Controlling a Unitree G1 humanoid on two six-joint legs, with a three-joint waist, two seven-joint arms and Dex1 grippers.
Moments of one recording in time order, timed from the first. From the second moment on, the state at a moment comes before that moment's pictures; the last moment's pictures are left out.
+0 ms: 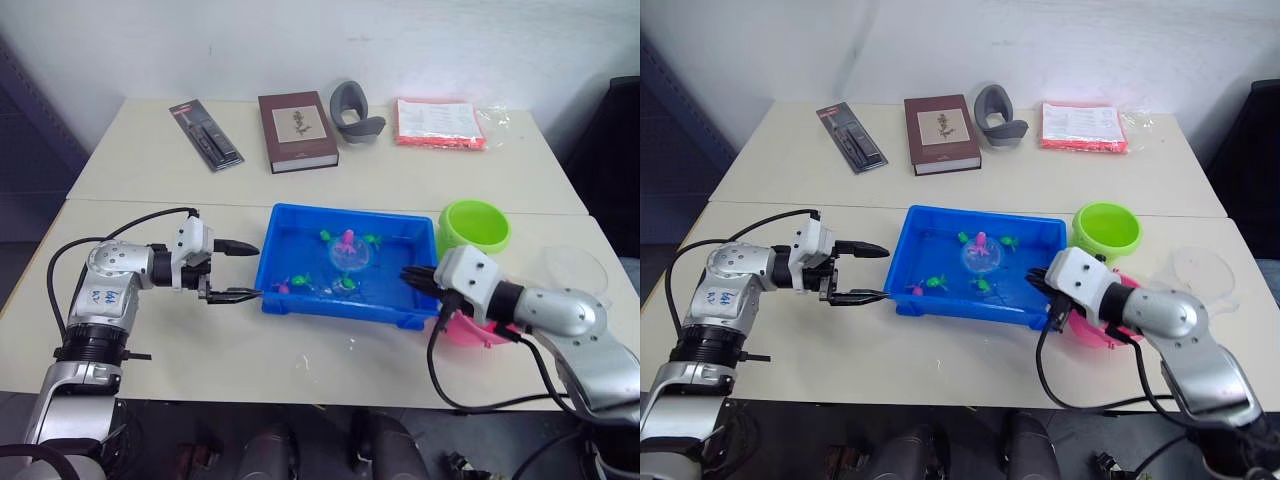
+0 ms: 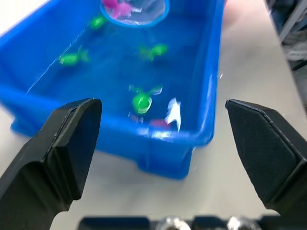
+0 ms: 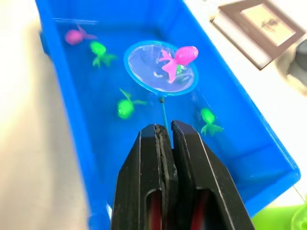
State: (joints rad) left arm -0.59 0.65 0.00 0.39 -0.35 0.06 -1.37; right arm -0.06 -0.74 -0.08 -0.57 0.21 0.39 0.78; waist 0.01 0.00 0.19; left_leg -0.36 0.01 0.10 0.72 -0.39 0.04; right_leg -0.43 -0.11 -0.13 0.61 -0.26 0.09
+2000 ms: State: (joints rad) left arm -0.73 0.38 -0.13 0.49 -0.35 0.05 -1.43; right arm 0.89 -0.52 -0.64 -0.55 -0.37 -0.62 0.14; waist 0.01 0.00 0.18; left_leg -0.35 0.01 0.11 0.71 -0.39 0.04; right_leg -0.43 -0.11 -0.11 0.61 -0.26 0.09
